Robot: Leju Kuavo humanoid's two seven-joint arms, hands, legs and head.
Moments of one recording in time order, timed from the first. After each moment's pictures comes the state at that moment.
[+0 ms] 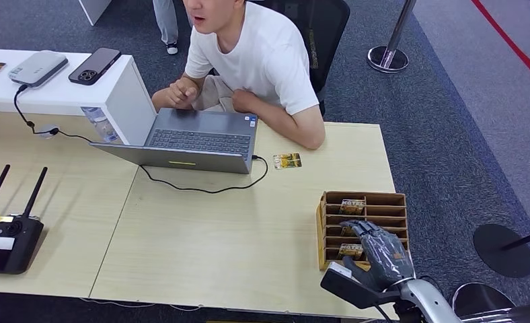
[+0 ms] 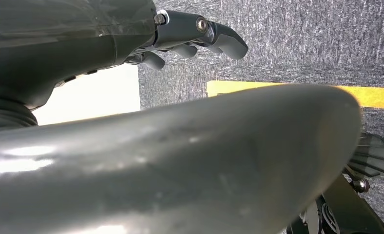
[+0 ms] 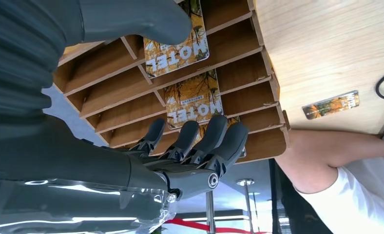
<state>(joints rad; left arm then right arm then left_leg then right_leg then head) -0.07 0.02 -0.63 -0.18 0.75 0.29 0.10 0.15 -0.31 0.20 -1.83 1.11 0.11 0.05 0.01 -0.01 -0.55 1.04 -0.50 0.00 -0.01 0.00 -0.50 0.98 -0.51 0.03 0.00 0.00</state>
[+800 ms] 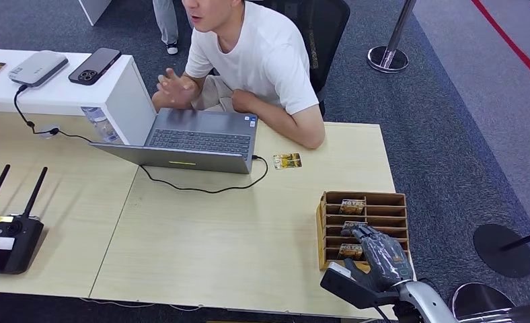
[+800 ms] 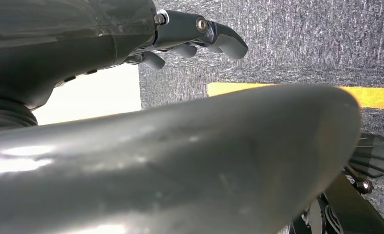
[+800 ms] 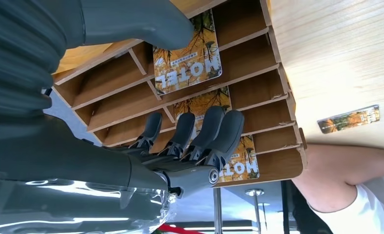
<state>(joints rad) -0.07 0.03 -0.65 -0.18 0.75 0.29 0.10 0.15 -0.31 0.20 -1.80 1.11 0.11 0.08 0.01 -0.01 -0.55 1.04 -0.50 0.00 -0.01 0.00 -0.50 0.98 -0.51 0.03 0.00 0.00</state>
